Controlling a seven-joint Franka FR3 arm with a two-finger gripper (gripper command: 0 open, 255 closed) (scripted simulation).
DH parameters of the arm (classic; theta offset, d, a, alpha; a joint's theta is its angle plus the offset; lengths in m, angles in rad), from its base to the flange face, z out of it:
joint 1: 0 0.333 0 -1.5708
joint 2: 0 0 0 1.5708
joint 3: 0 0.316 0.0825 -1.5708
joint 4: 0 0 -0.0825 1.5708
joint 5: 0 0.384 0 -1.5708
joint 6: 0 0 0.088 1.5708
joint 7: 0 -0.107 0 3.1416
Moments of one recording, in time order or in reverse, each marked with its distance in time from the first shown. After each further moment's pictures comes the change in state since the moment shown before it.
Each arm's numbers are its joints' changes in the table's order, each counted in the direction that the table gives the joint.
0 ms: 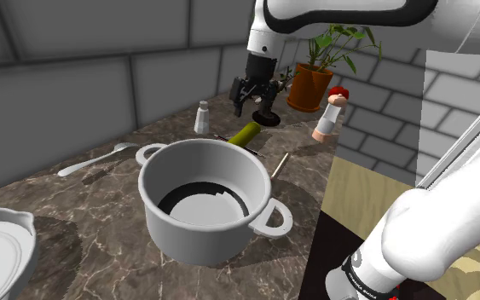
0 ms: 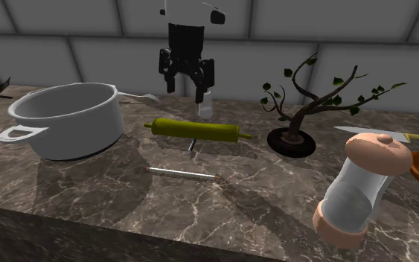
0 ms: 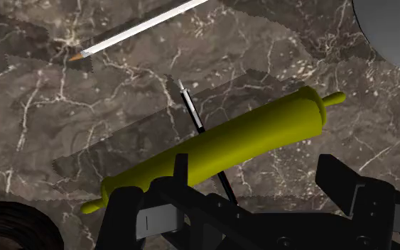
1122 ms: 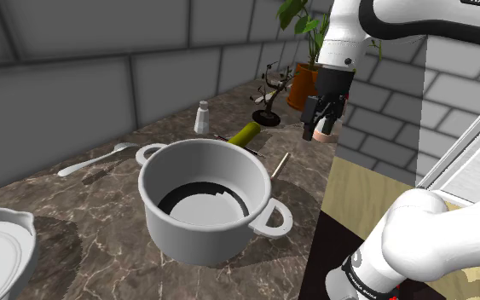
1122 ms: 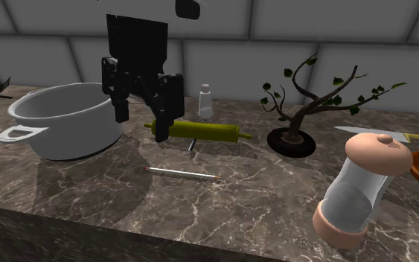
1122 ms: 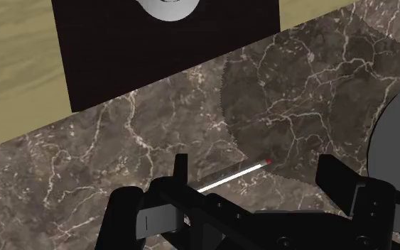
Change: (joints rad) arm 0.000 -0.515 -0.070 0.354 -0.009 0.256 0.103
